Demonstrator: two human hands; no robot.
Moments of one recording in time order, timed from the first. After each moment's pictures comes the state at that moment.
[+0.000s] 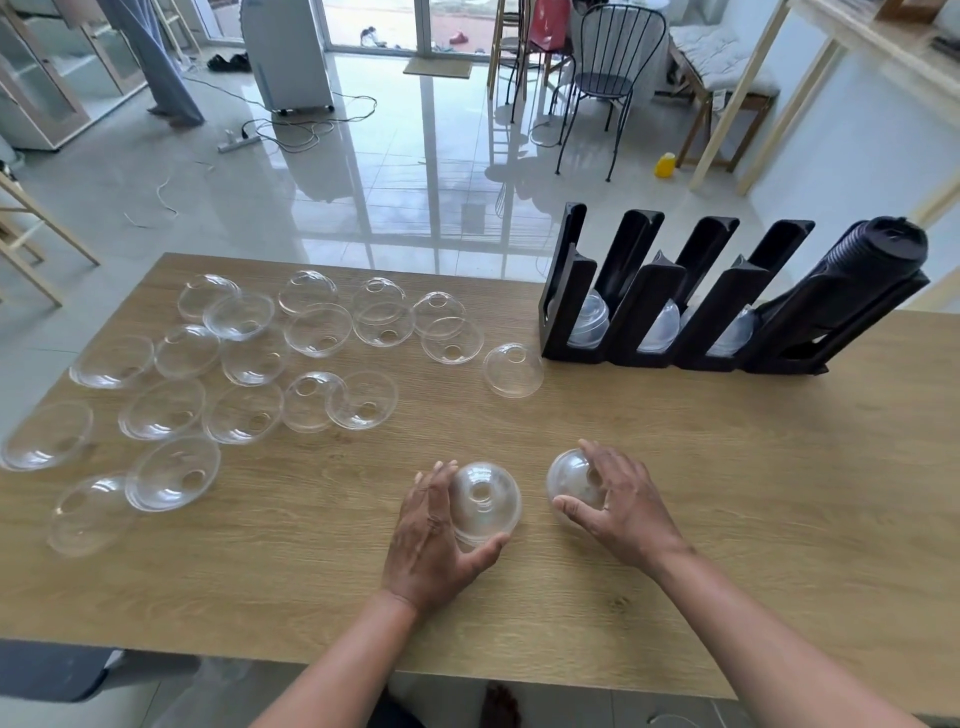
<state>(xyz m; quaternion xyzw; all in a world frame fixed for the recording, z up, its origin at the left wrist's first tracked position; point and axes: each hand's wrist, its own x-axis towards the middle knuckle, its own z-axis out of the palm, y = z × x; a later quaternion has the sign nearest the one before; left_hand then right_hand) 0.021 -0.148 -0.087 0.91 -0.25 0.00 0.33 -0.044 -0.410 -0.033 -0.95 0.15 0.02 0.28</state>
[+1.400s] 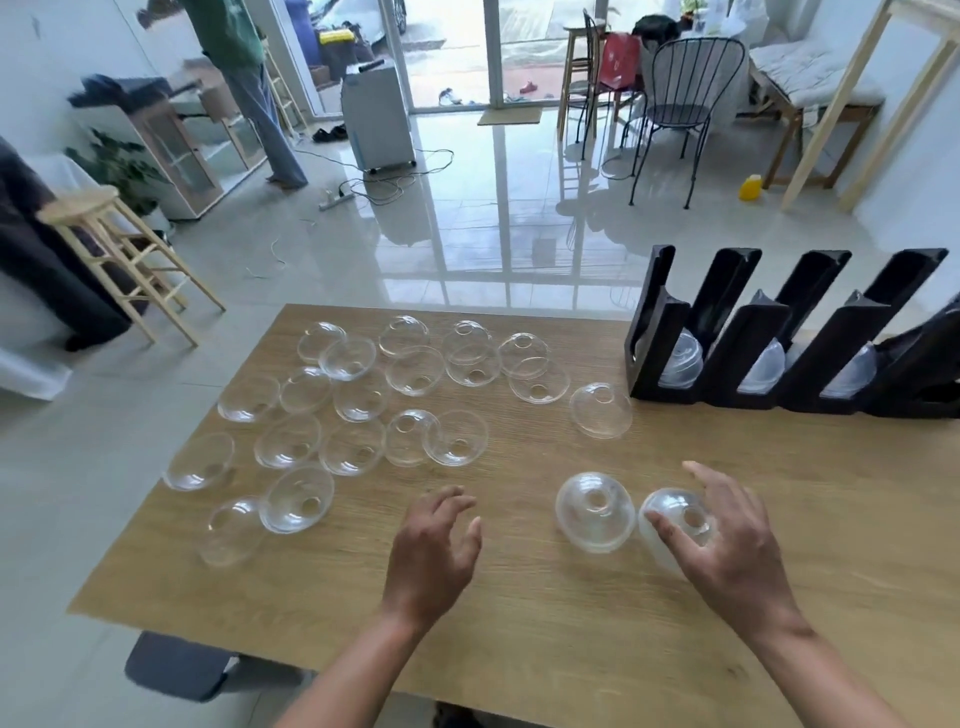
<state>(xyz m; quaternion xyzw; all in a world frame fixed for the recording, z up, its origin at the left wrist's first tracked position) 0.060 -0.063 -0.029 0.93 -0.19 0.09 0.32 -0.042 -0.378 0.001 -0.92 0.16 -0.18 0.31</state>
